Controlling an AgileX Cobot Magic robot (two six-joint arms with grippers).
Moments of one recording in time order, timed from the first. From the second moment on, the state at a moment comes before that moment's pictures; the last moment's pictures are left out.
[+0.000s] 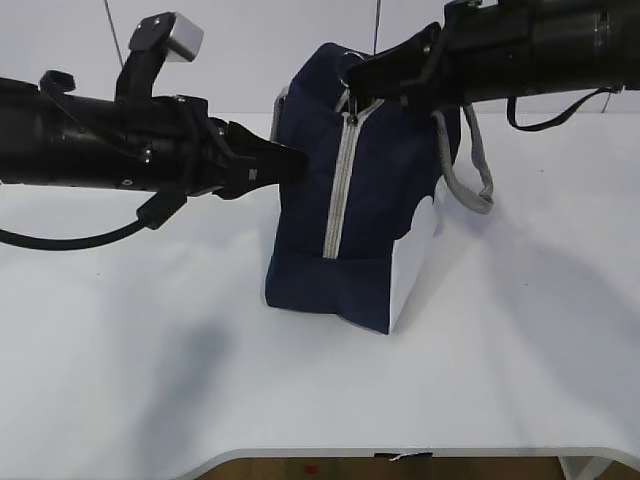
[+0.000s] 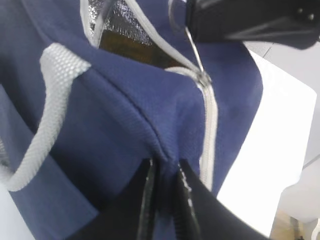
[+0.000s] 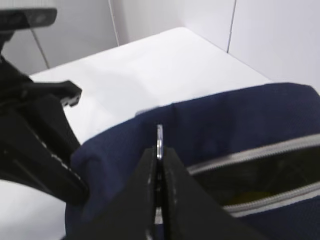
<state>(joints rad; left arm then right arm) -0.41 1.68 -0.97 -1.79 0.63 1.75 0.18 1.65 -1.20 1.50 0.72 -1.76</state>
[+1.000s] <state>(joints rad) -0.41 1.68 -0.98 -1.74 0.70 1.67 0.19 1.69 -1.35 1.59 0.61 -1.76</state>
